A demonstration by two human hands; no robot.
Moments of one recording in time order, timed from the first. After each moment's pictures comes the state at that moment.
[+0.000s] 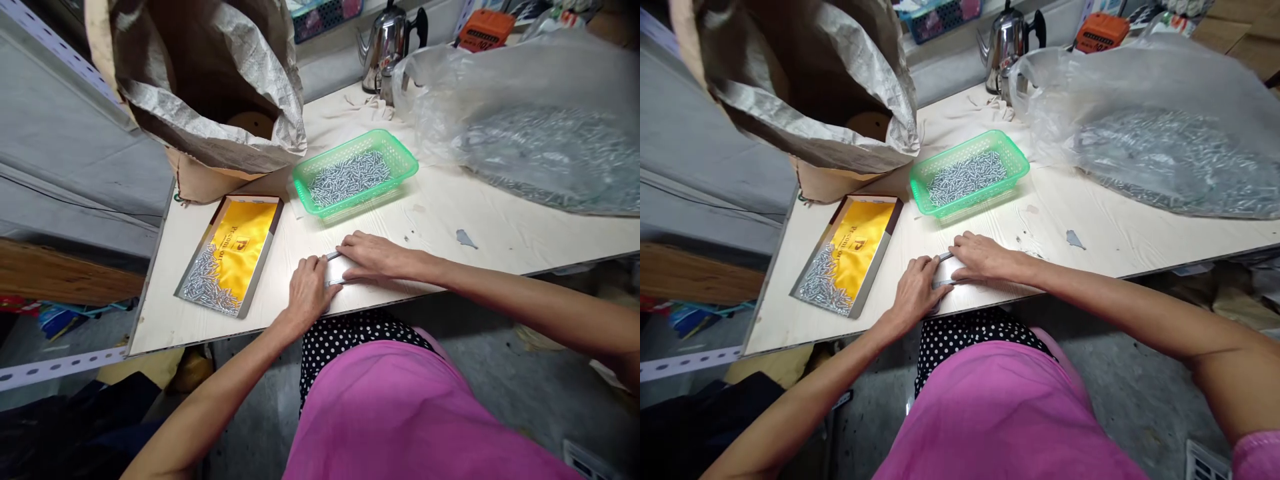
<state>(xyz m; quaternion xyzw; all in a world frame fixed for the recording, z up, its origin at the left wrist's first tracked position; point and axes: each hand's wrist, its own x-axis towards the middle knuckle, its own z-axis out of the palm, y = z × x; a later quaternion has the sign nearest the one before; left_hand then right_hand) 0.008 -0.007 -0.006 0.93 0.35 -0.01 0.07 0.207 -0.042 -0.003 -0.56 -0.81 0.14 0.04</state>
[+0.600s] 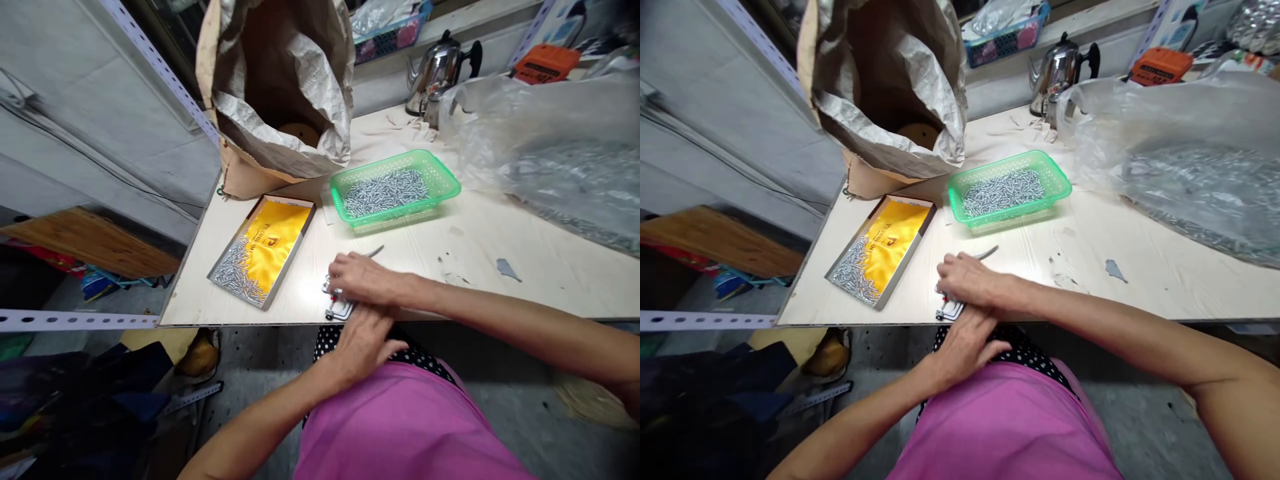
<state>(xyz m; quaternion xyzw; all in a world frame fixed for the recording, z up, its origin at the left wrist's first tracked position) -0.001 -0.086 -0.025 0.95 0.18 0.14 0.22 0.144 -0.015 0.008 -0.40 -0.91 0.08 0.06</state>
